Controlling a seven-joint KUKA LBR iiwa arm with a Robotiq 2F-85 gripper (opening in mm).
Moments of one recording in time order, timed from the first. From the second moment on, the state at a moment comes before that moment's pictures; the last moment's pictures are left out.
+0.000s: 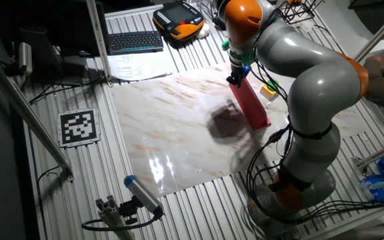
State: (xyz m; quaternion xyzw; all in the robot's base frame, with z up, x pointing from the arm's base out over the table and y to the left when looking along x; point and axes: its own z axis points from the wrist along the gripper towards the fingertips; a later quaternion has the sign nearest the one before) arm 0.515 0.001 0.236 0.15 -0.98 0.06 0.08
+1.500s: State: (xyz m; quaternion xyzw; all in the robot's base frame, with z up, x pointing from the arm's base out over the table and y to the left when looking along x) arm 0.515 0.001 0.235 0.08 -1.00 0.04 0.01
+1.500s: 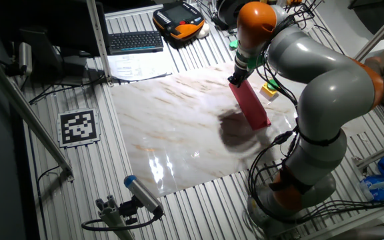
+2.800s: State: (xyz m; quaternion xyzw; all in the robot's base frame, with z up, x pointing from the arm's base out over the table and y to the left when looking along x) arm 0.533 -0.031 0.256 0.06 -1.00 0.05 0.00
